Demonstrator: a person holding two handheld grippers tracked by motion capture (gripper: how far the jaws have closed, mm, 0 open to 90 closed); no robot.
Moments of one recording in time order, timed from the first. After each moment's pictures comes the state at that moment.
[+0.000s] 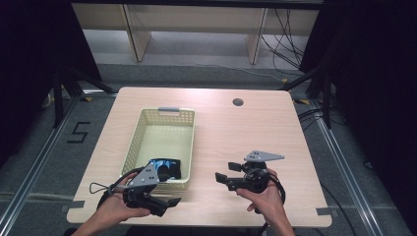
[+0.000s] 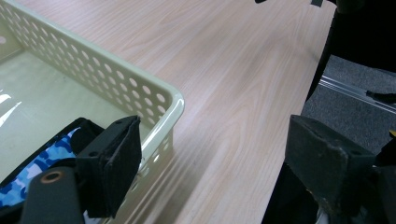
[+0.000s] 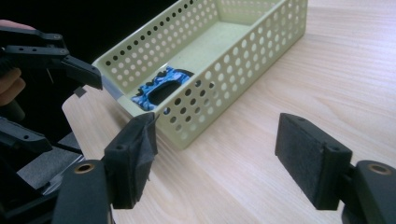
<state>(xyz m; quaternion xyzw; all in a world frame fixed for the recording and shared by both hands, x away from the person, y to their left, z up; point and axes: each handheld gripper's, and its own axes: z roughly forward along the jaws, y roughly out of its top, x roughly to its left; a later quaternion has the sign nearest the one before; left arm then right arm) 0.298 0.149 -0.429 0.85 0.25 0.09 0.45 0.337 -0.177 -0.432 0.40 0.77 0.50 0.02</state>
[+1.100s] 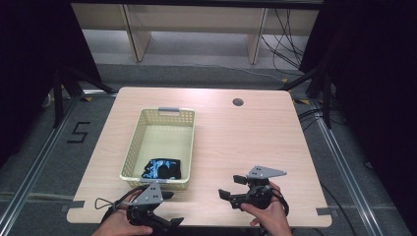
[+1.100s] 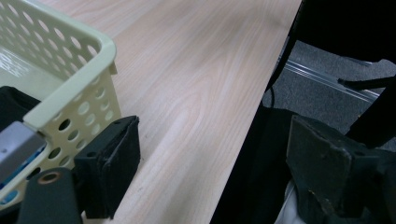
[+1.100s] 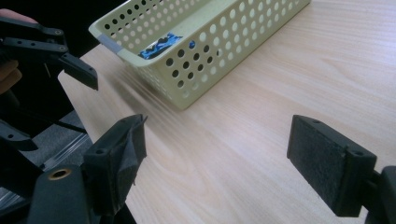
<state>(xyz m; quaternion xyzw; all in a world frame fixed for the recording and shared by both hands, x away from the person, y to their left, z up) 0.271 0.143 -0.463 0.86 0.24 0.04 0.45 0.310 -0.188 -0.457 0.38 0.79 0.48 0.04</state>
